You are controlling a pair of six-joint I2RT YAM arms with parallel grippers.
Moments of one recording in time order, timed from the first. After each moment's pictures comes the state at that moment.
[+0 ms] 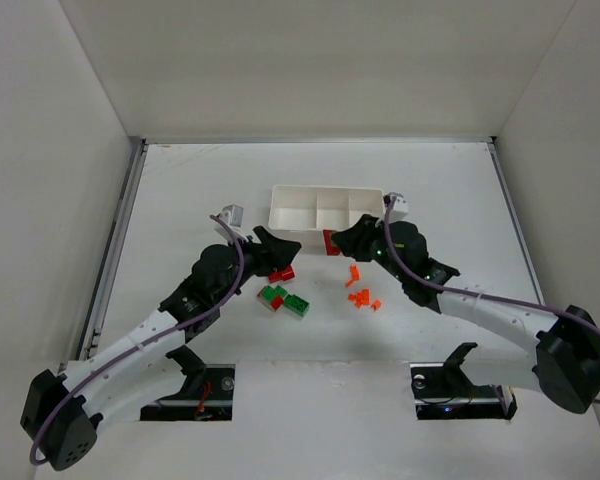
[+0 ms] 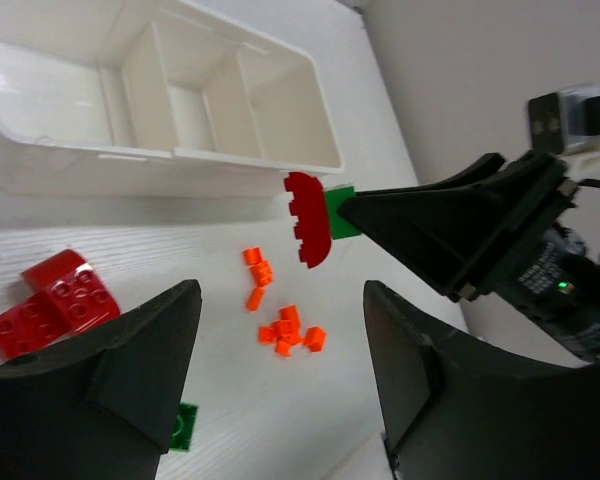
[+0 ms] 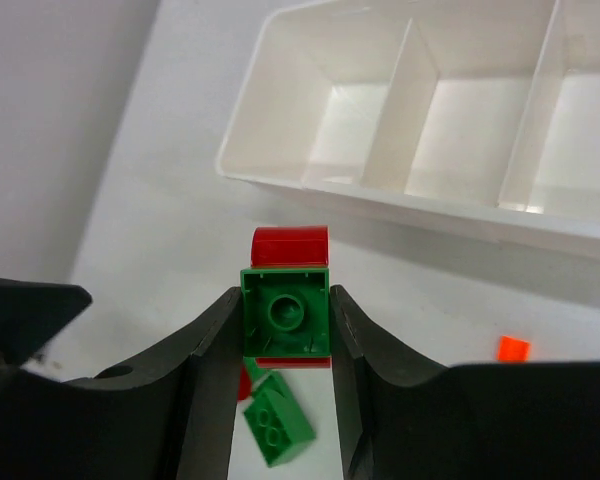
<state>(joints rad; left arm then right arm) -0.71 0.81 0.49 0.12 -0.09 -0.81 0.73 1.19 0.65 0.25 0.14 0.71</state>
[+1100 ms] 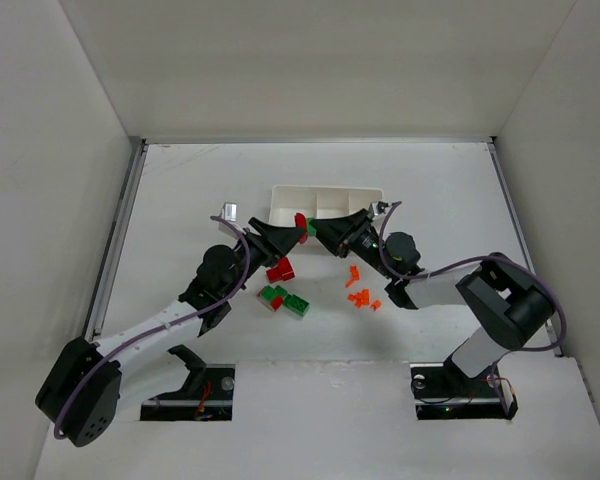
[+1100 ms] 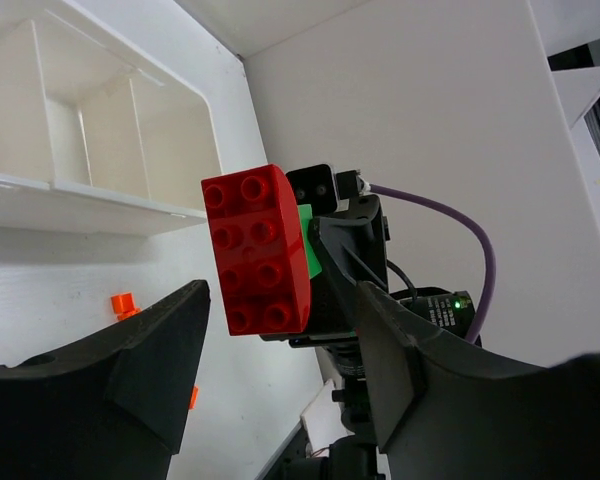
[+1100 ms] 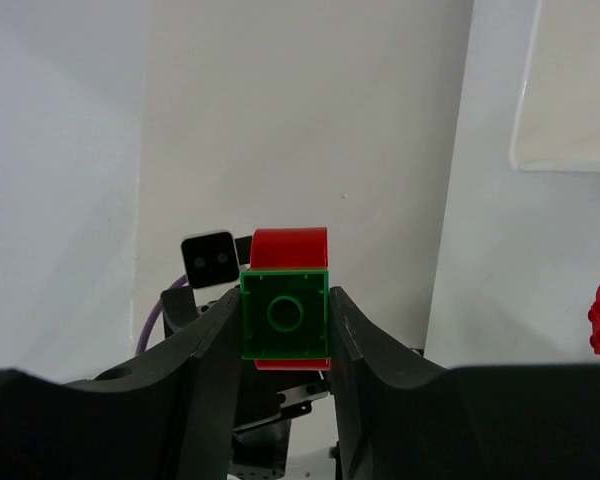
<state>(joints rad) -0.65 1.00 0.39 0.63 0.01 -1.14 0.66 1.59 0.52 1.23 -0.17 1.55</state>
